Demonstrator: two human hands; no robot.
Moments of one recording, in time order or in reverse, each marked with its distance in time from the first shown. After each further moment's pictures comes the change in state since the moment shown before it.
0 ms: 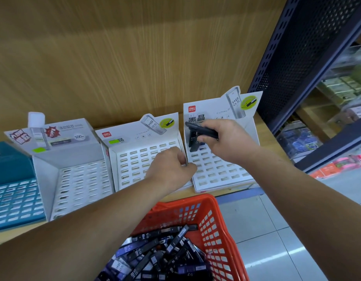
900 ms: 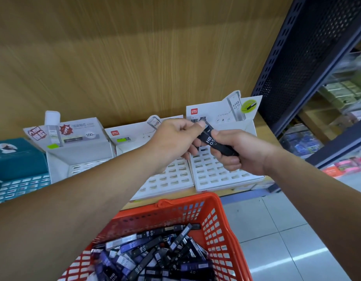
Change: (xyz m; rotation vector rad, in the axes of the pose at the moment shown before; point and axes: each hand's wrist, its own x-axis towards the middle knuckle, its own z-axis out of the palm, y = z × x) left_hand -0.004 0.052 -0.051 -0.544 -0.115 0.097; right_hand -0.025 -0.015 -0.023 0.959 -0.429 0.466
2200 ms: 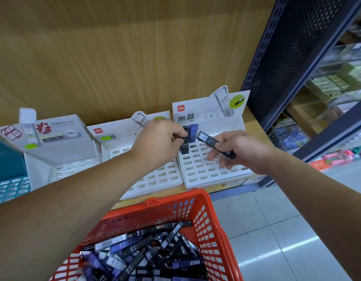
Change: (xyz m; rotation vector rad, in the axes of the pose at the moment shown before) left_hand 0.017 -0.033 -0.007 0.710 0.115 0.433; right_hand -0.001 0.025 -0.033 -0.139 0.207 0.048
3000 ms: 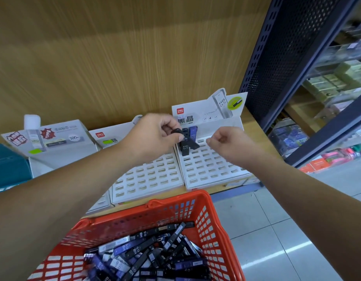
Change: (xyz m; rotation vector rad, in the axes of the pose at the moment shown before) left_hand 0.004 0.005 -0.031 -0.253 -0.131 -0.127; right_hand 0.007 0.002 0.015 -0.463 0.362 -0.174
